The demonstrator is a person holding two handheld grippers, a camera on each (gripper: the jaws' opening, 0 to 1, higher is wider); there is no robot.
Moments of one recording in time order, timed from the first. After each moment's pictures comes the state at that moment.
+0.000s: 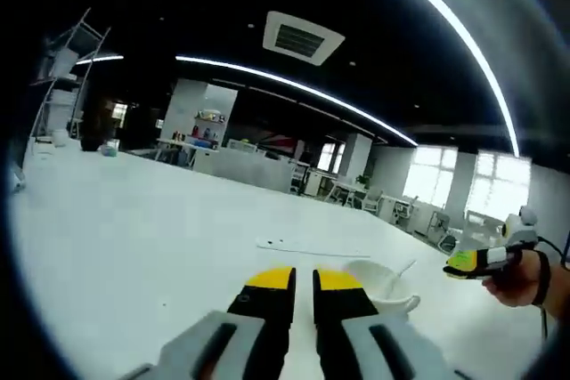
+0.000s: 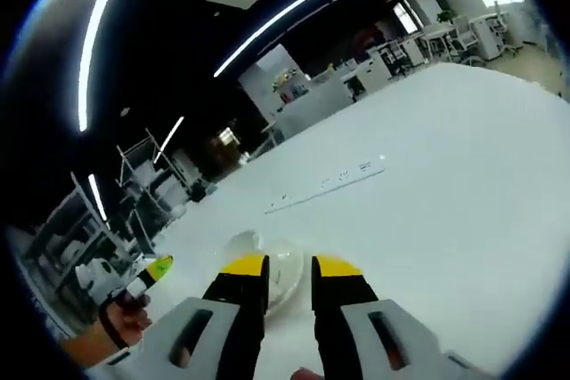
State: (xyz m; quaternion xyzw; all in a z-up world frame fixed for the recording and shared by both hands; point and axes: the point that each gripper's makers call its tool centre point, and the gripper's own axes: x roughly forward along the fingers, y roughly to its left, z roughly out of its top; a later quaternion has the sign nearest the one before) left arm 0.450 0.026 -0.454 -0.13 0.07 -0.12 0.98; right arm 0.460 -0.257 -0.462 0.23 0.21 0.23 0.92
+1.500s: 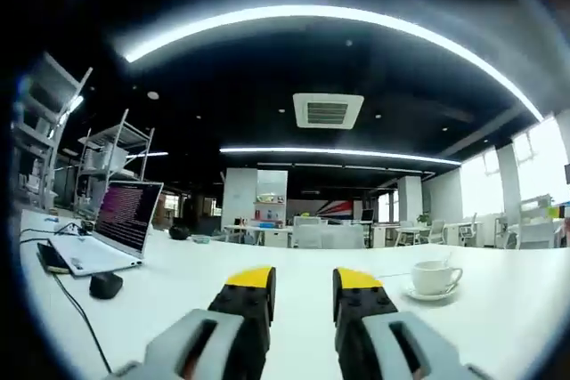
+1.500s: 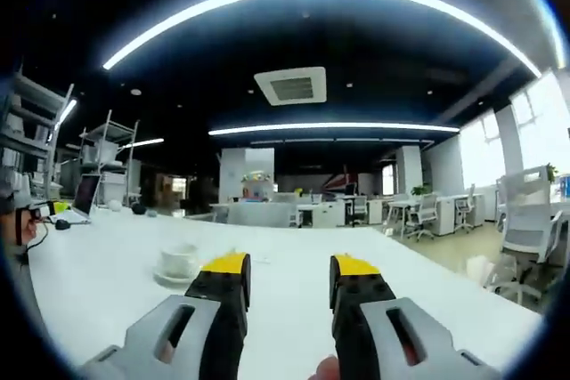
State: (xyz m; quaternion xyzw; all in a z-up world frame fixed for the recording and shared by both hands) left arm 0.270 0.192 -0.431 -0.02 -0.09 0.05 0.99; right arm 0.285 -0.406 -0.405 -0.01 -0.07 0.07 1.00
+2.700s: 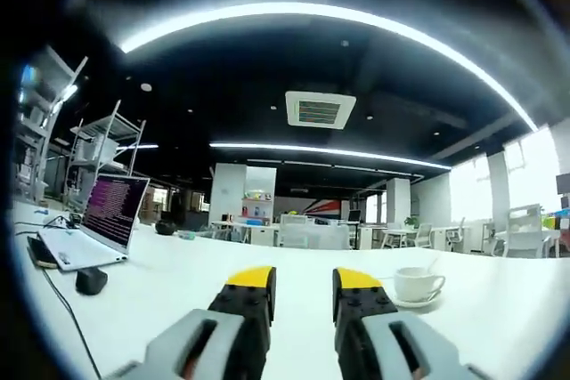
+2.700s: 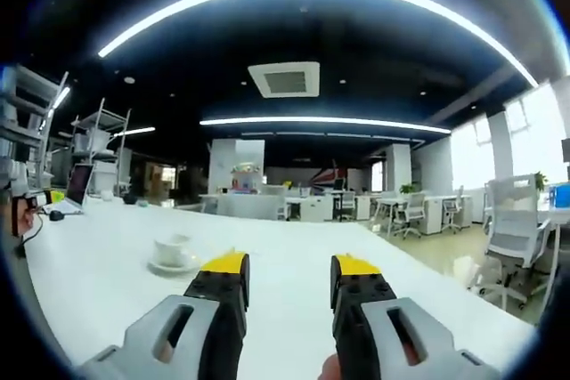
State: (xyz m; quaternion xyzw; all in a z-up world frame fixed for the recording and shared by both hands) left arm 0.275 0.162 -0.421 -0.03 -0.08 0.02 1.00; right arm 0.274 -0.425 -0.411 -0.03 -0.05 0.04 1.00
